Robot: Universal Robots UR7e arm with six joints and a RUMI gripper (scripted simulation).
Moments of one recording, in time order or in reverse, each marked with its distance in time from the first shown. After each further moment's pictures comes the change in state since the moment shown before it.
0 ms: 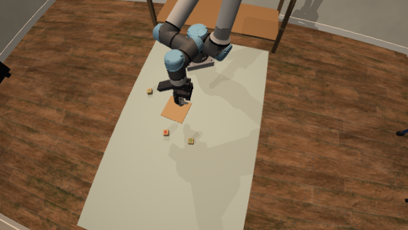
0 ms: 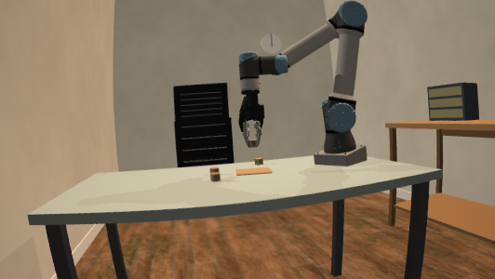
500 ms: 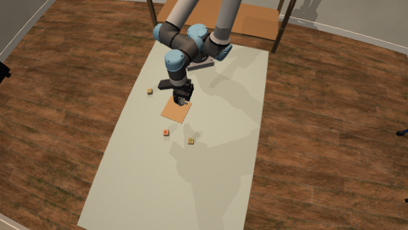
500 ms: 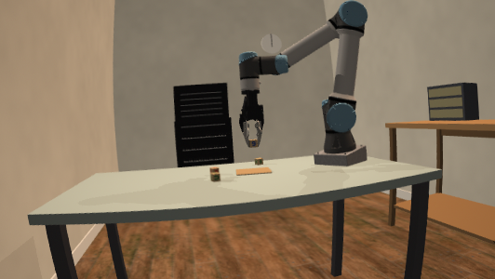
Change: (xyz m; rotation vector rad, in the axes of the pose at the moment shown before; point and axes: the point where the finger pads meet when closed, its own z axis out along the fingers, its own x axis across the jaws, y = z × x) arm 0.002 0.001 0.000 0.001 0.000 0.096
